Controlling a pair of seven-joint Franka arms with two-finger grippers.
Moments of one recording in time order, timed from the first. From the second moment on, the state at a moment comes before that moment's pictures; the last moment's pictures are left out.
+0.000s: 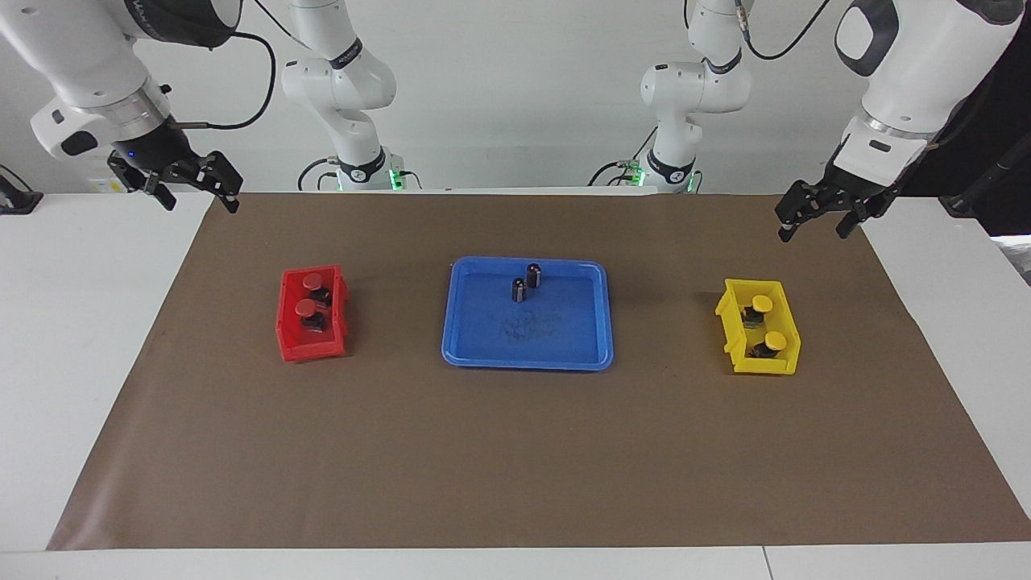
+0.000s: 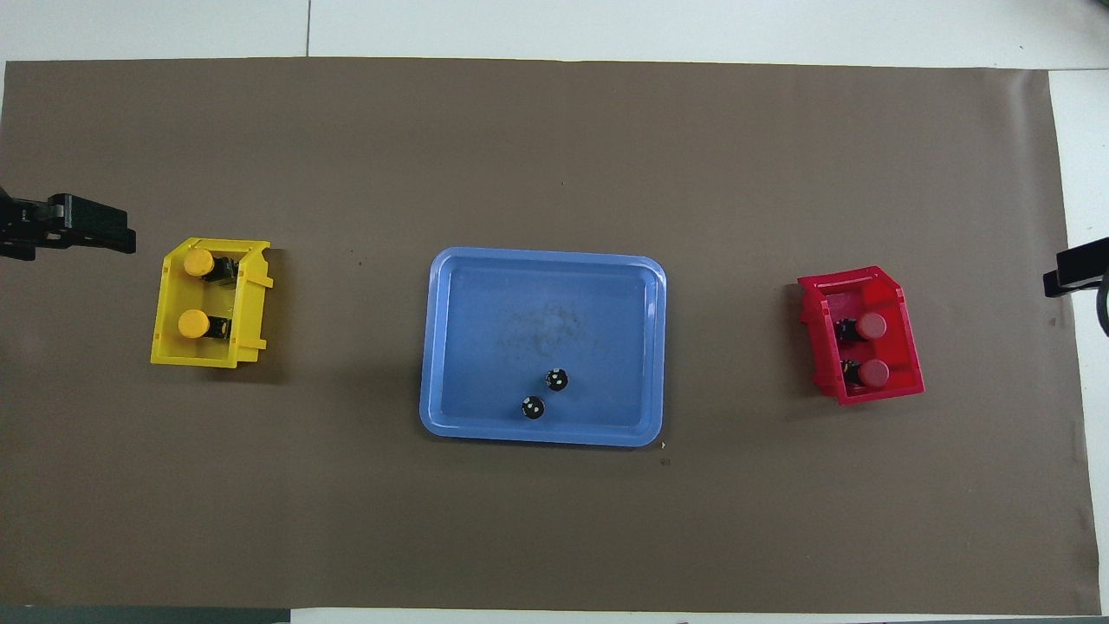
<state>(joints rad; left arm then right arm) -0.16 -0.02 0.07 -1.63 0.00 1.64 -0.07 -0.04 -0.03 -0.09 -1.58 -0.02 1.47 -0.06</state>
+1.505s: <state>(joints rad) -0.16 -0.02 0.07 -1.63 0.00 1.64 -0.07 -0.04 0.03 -0.01 -1.95 0.00 1.99 -0.11</state>
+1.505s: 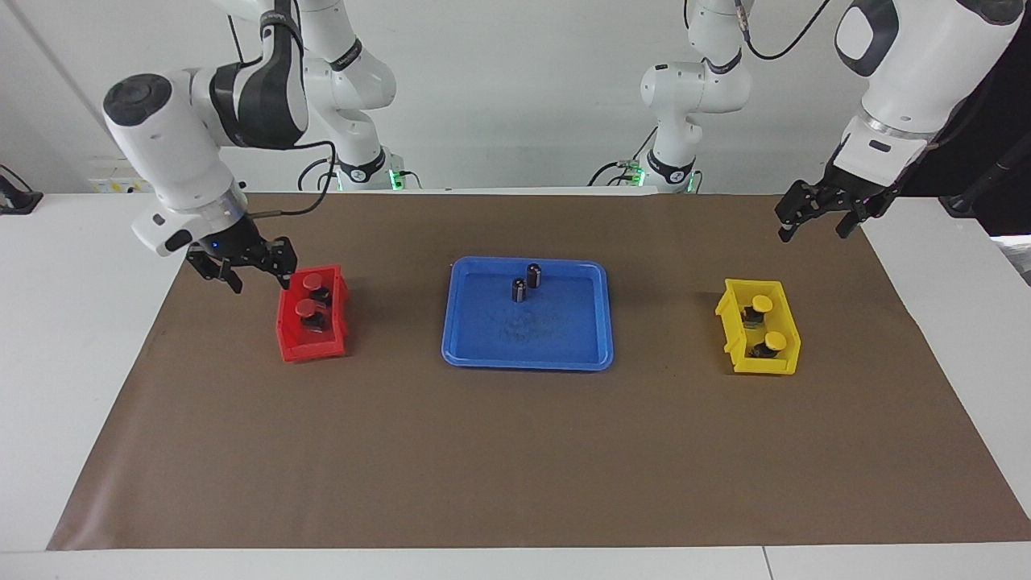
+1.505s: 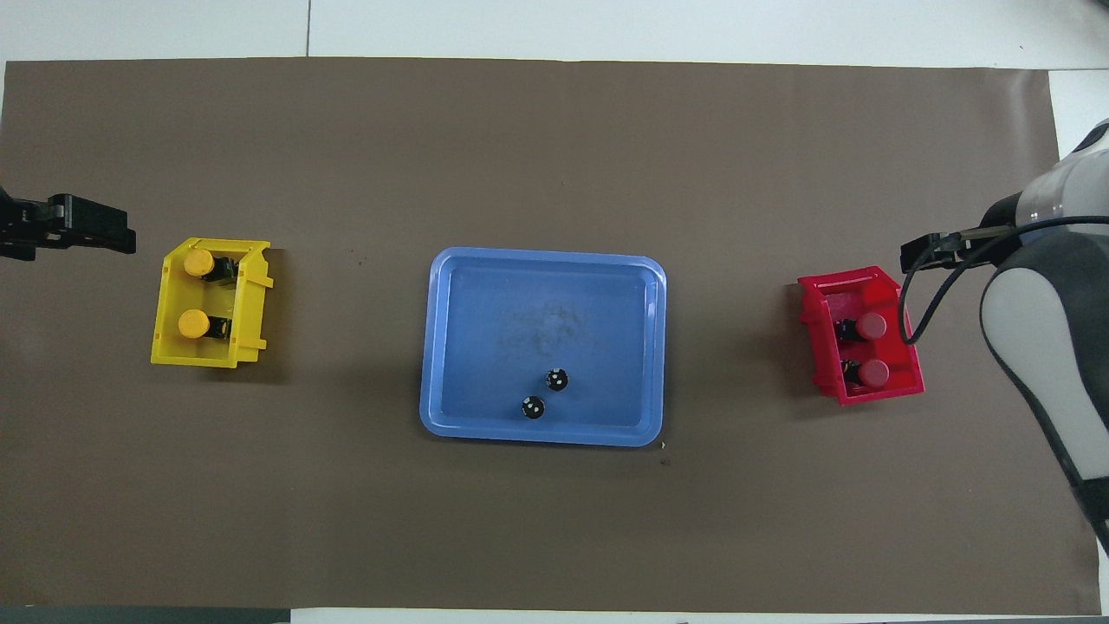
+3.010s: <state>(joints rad) -0.16 -0.02 0.07 -1.63 0.00 1.64 -0.07 -0.01 0.01 -0.01 -2.27 0.00 2.29 -0.23</state>
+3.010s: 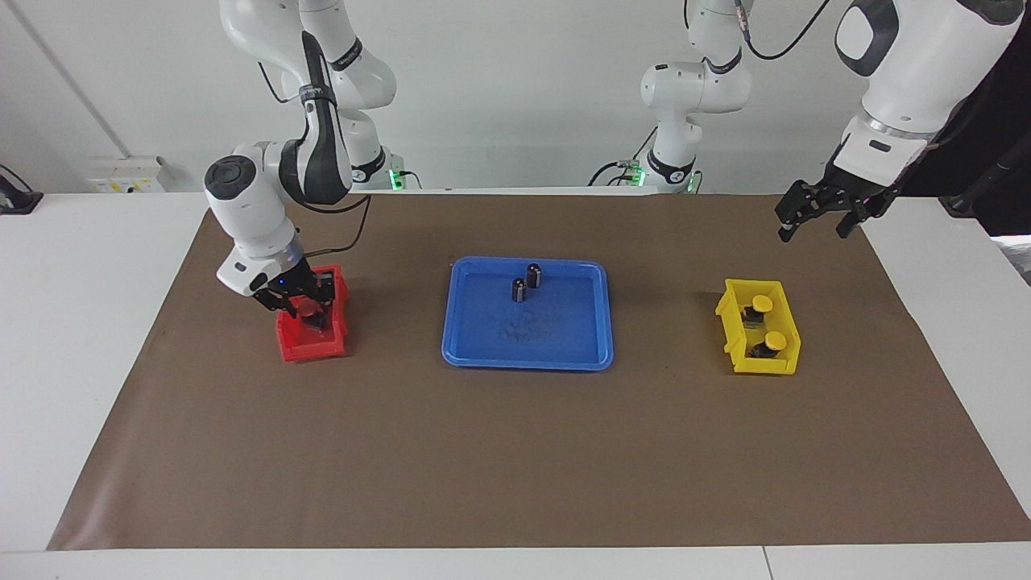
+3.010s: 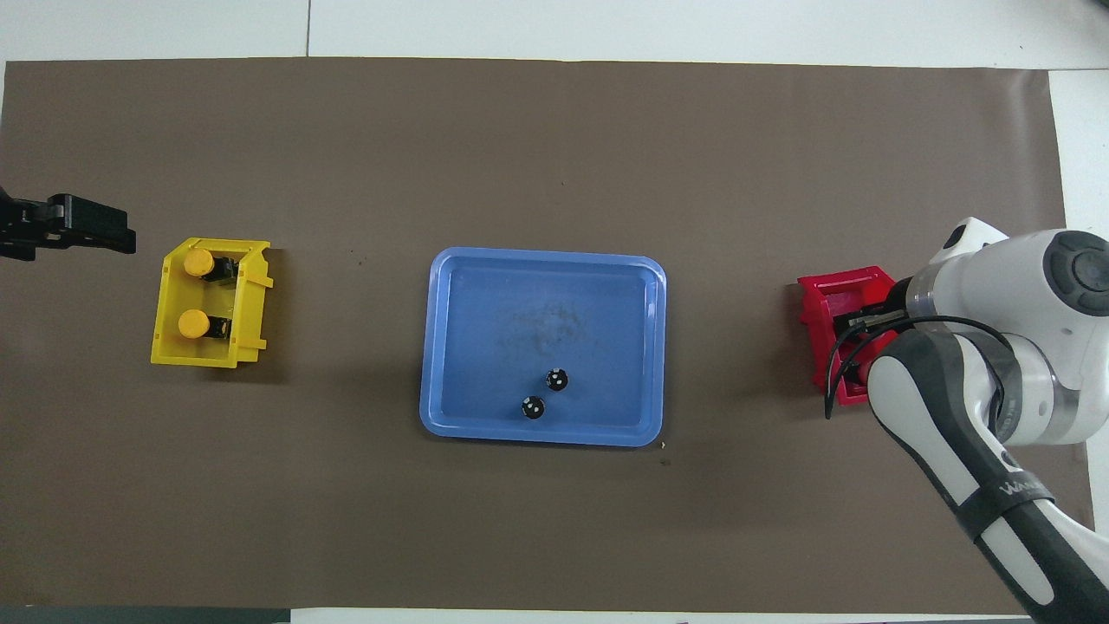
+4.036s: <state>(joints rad) -0.16 -0.02 0.07 -1.63 0.00 1.64 -0.07 0.03 0.10 -0.01 -1.75 0.00 1.81 -0.23</state>
